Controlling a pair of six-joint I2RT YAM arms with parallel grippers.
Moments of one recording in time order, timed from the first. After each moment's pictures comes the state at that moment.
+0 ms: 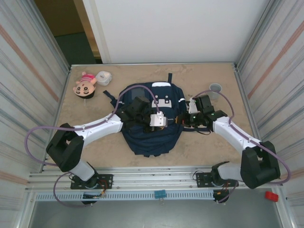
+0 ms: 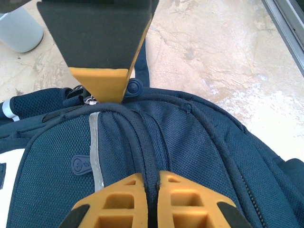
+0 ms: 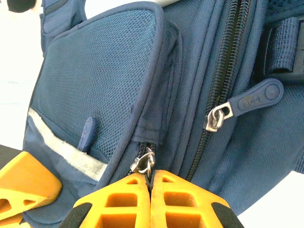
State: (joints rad) left arm -0.77 1.56 1.01 -0.23 0.52 0.82; right arm 0.34 1.29 0.78 -0.42 -0.50 0.57
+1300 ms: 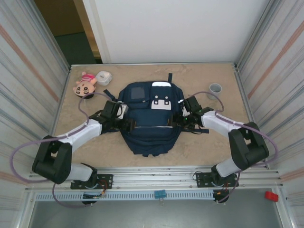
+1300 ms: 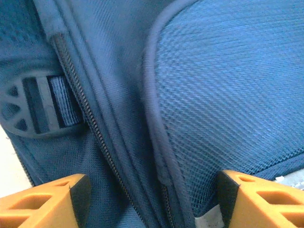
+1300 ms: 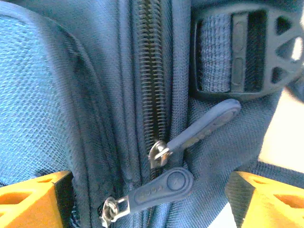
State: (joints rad) left arm -0.42 1.39 0.71 -0.34 0.17 -0.27; right arm 0.44 1.53 0.82 -0.42 -0.26 0.61
